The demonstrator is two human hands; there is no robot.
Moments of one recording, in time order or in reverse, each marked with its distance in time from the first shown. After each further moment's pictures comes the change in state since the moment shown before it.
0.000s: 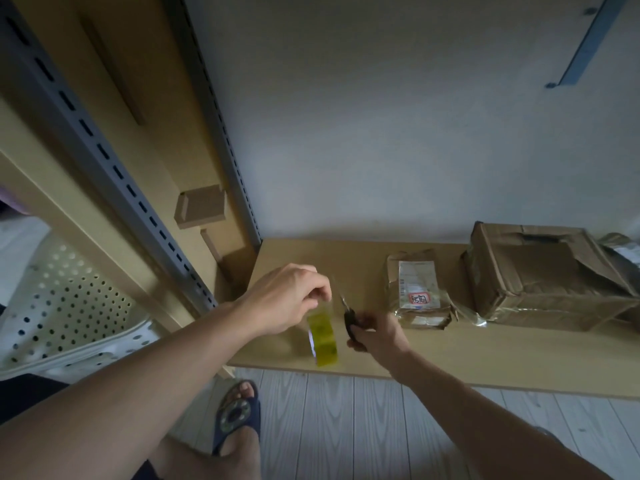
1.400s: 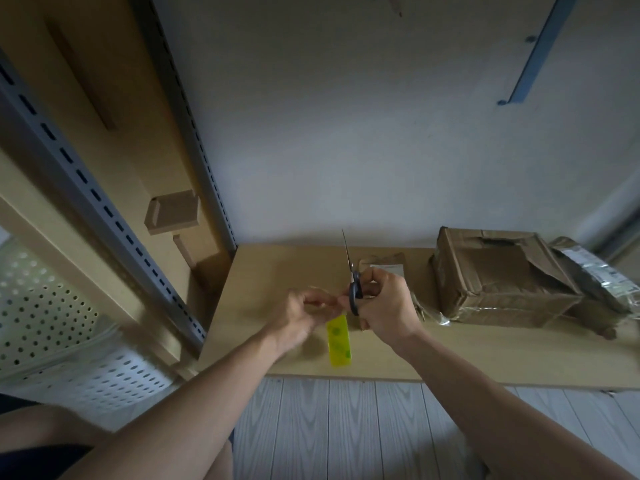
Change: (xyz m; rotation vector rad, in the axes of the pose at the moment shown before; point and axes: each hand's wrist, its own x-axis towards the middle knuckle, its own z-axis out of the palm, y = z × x) left_hand 0.026 0.025 0.081 -0.998 0.195 -0.232; right_hand -0.024 -0.062 -0.049 0.011 0.154 -0.263
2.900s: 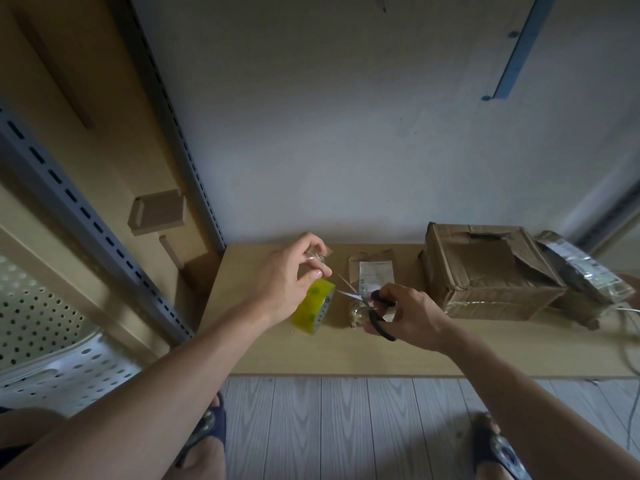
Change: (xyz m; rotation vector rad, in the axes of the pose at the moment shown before) left_hand 0.009 0.061 -0.012 0.461 0.104 0.323; right_hand 0.002 0.030 -0.077 -0.668 -0.246 -0.209
